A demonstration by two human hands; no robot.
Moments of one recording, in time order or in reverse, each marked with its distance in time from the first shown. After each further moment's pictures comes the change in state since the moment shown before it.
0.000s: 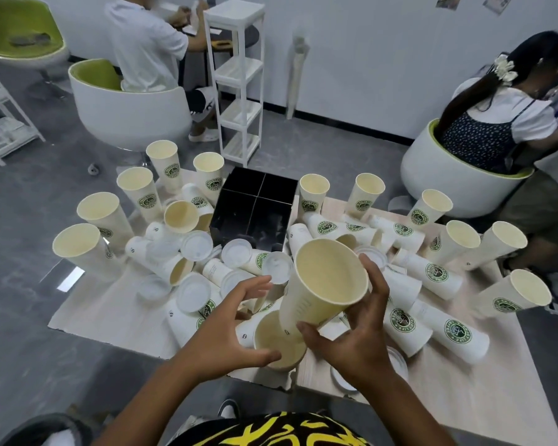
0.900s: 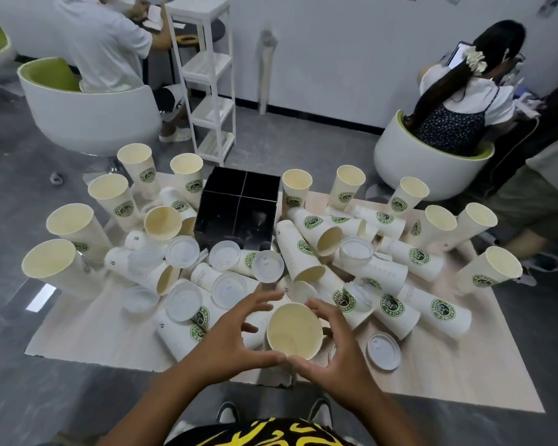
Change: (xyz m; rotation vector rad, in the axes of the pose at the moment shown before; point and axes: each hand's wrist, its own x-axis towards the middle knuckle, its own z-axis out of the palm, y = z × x) left_hand 0.014 -0.015 0.004 -0.053 -0.172 0.063; right_hand -0.045 0.034 0.018 -0.176 -0.132 0.295
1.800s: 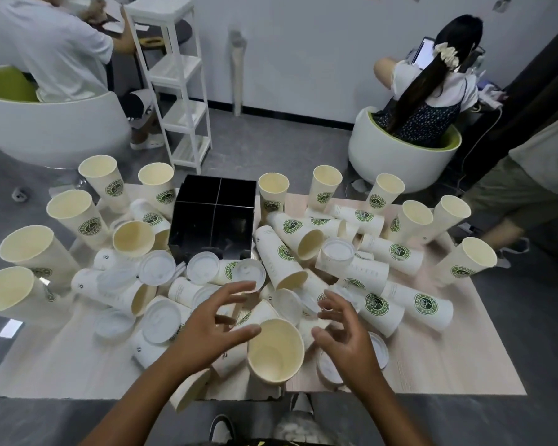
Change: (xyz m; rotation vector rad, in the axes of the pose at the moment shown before) left_hand 0.039 -0.013 -0.013 -0.072 0.081 -0.021; right_hand 0.018 0.041 -0.025 0.227 0.209 0.206
